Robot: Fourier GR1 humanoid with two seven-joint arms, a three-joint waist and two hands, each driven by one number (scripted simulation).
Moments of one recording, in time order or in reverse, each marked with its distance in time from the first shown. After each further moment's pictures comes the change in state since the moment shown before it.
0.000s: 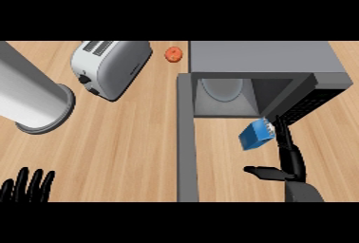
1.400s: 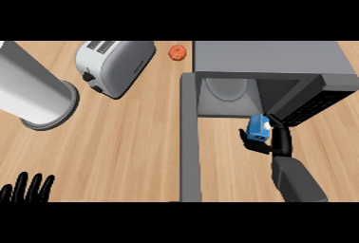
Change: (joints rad) left arm 0.022 0.011 0.007 0.011 0.019 -0.043 -0.025; right arm -0.279 0.002 -0.107 0.321 -0.016 -0.255 -0.049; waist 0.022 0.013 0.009
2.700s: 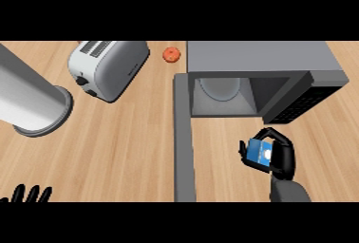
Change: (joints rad) left arm 0.076 0.000 0.001 -0.009 0.011 -0.057 -0.029; right arm 0.367 0.112 0.187 -0.649 -0.030 -0.006 0.158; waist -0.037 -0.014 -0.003
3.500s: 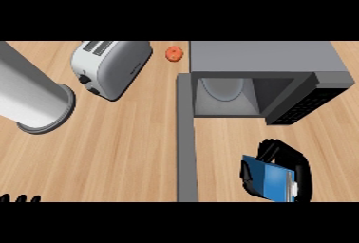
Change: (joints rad) left arm 0.065 0.000 0.010 -0.066 0.039 -0.002 0.020; right arm 0.304 0.011 0.258 -0.648 -0.134 0.062 0.336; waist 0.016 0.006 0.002
